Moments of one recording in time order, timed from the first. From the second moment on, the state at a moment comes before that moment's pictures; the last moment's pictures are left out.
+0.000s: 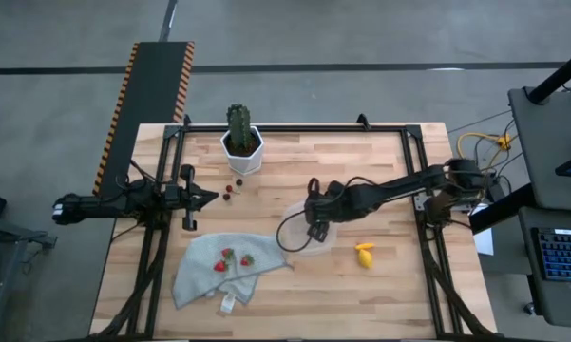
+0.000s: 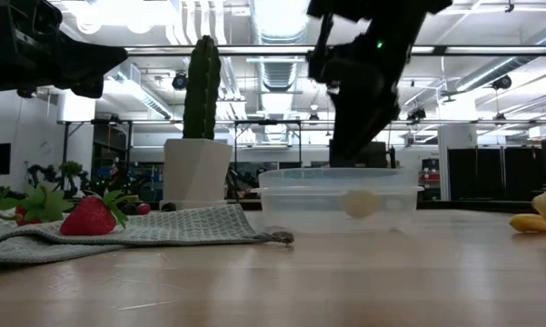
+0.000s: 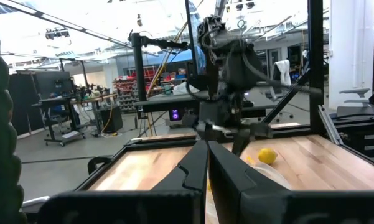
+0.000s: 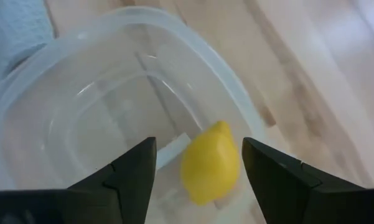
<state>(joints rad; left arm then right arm) 0.01 0.06 0.01 0.18 -0.07 0.14 0.14 1.72 1.20 -0.70 0.29 0.54</state>
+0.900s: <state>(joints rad) 0.01 0.06 0.01 0.18 -0.07 0.14 0.54 1.38 0.99 -0.99 0.29 0.84</state>
